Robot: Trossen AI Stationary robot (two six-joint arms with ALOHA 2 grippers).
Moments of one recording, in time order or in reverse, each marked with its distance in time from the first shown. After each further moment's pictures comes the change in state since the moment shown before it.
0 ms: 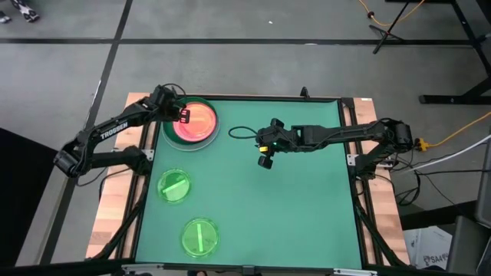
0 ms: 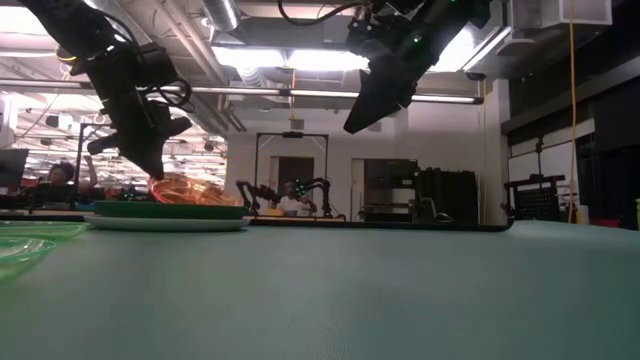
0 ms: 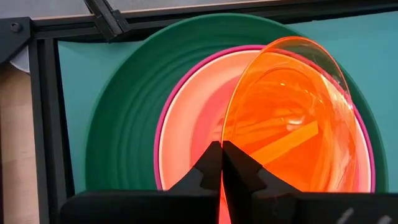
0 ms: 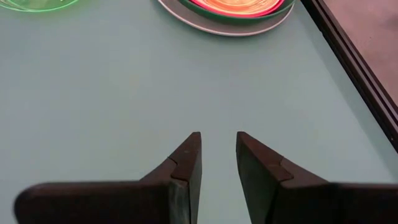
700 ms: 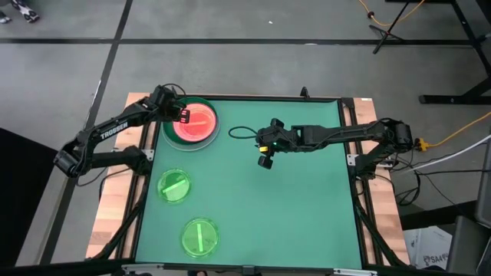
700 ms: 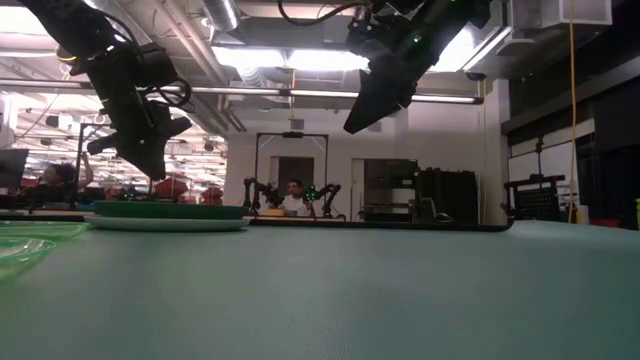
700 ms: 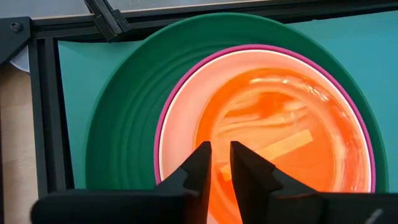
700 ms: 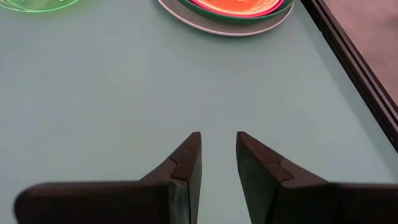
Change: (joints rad) left arm 0.000 0.000 0.000 -0.002 -0.001 0.001; right arm 0.000 0.000 0.000 0.000 0.000 0.001
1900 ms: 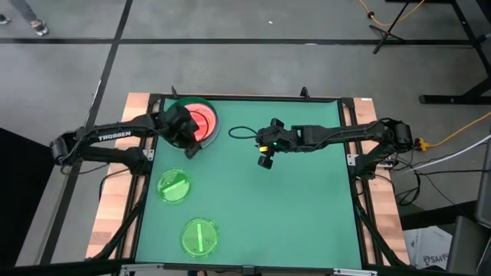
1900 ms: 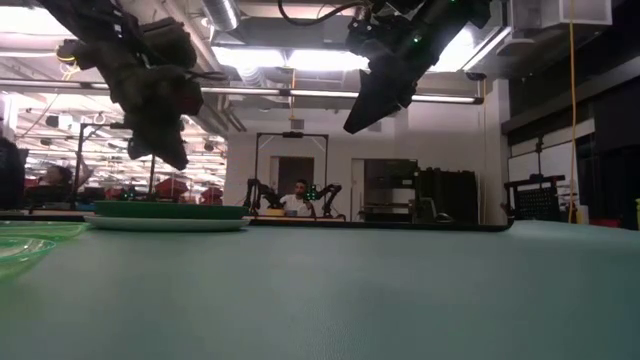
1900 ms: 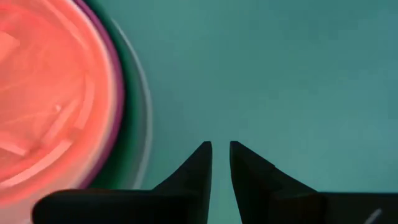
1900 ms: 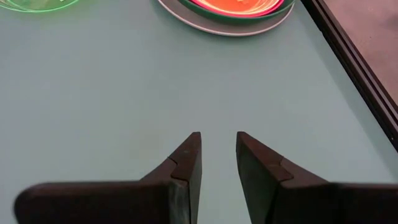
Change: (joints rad) left arm -0.456 0.000 0.001 -0.036 0.390 0.128; right arm 0.001 0.000 0.000 0.000 0.000 0.001
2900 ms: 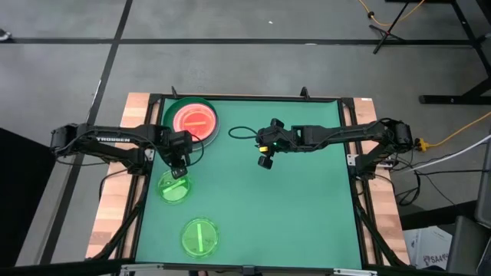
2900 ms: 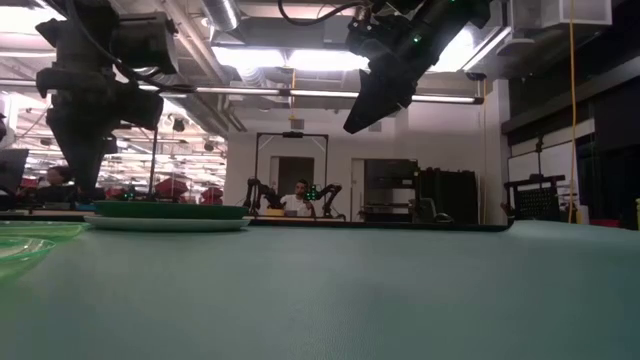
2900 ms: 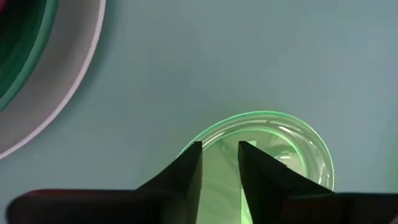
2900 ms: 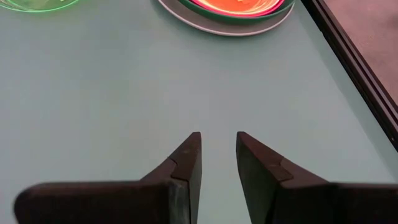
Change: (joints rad) left arm -0.320 0.000 0.000 -0.380 -0.147 -0.080; right arm 0.000 0.000 0.000 0.000 0.000 0.000
